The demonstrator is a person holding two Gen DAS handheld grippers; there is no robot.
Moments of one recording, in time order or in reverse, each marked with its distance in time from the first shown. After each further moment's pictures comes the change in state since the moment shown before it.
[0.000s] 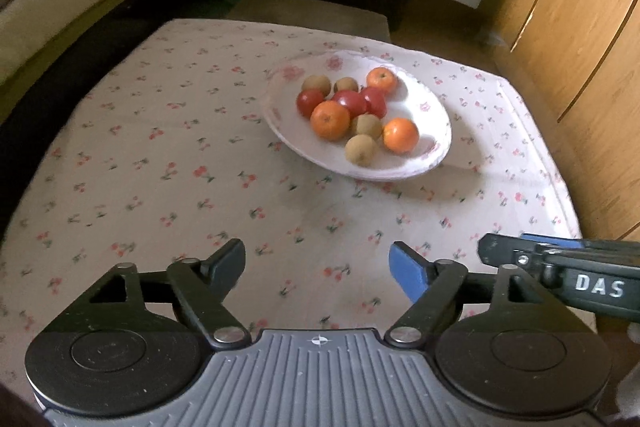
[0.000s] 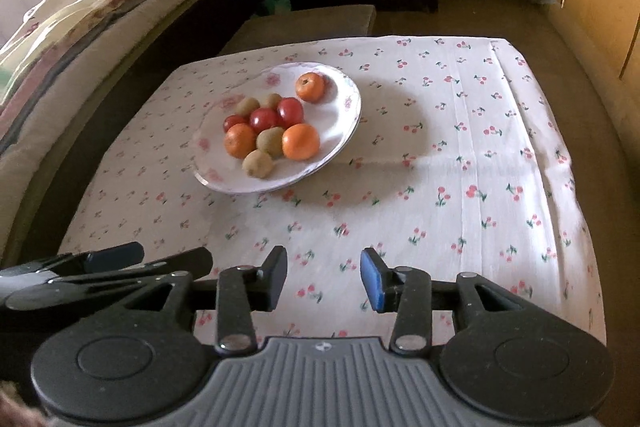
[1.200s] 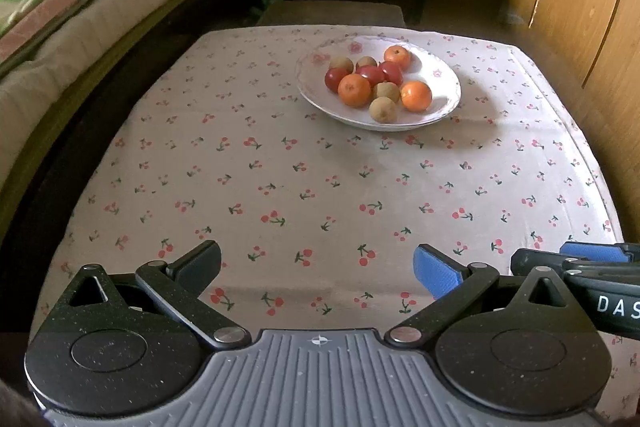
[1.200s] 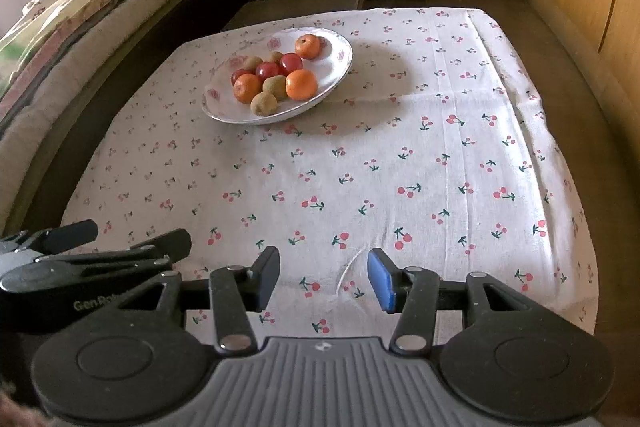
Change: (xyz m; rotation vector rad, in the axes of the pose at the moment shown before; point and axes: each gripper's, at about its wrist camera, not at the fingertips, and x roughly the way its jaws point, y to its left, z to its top) left arm -0.038 -0.011 -0.042 0.090 -0.022 0.141; right arm -0.027 0.005 -0.055 0.019 0.015 -0.036
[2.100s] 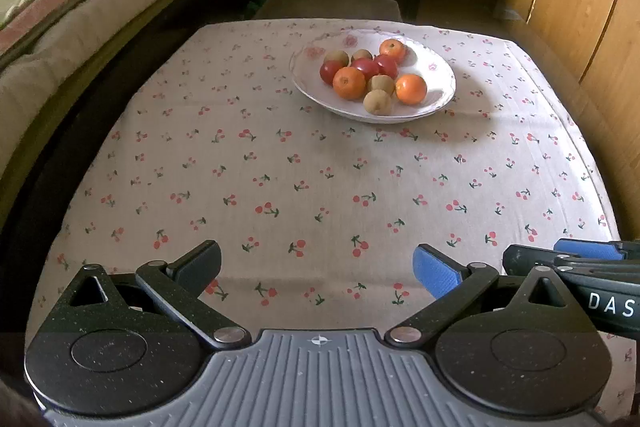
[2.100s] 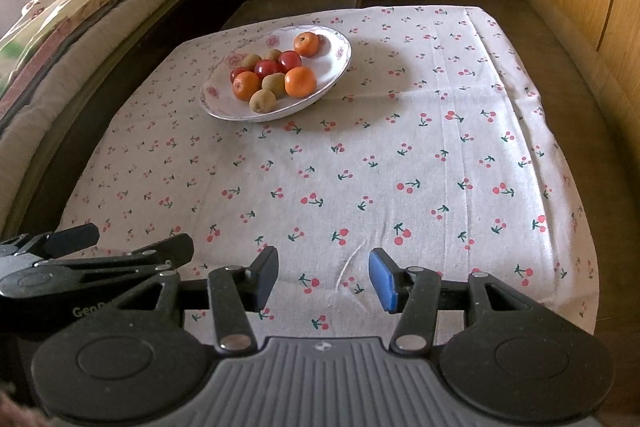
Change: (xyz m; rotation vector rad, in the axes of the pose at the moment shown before) left arm 0.000 -0.001 -0.002 -0.007 0.021 -0.009; right arm 0.000 -0.001 -0.002 0.009 0.003 0.006
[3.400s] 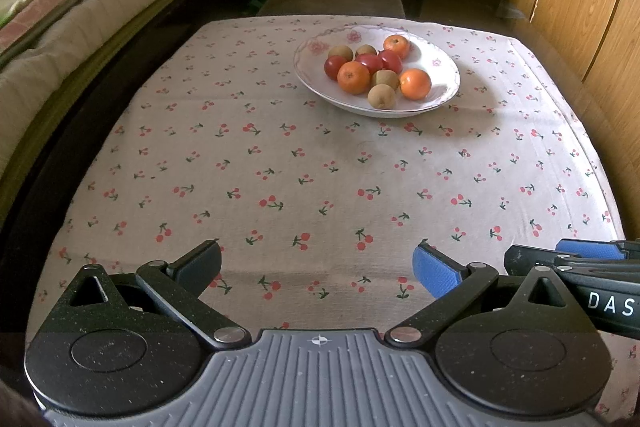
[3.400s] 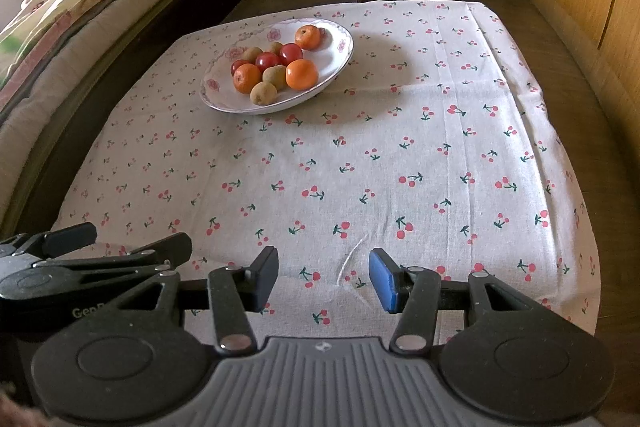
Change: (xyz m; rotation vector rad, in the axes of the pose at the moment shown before) left arm 0.001 0.001 -0.004 -0.002 0.001 0.011; right arm 0.003 0.003 -0.002 -0.004 0.011 -0.005
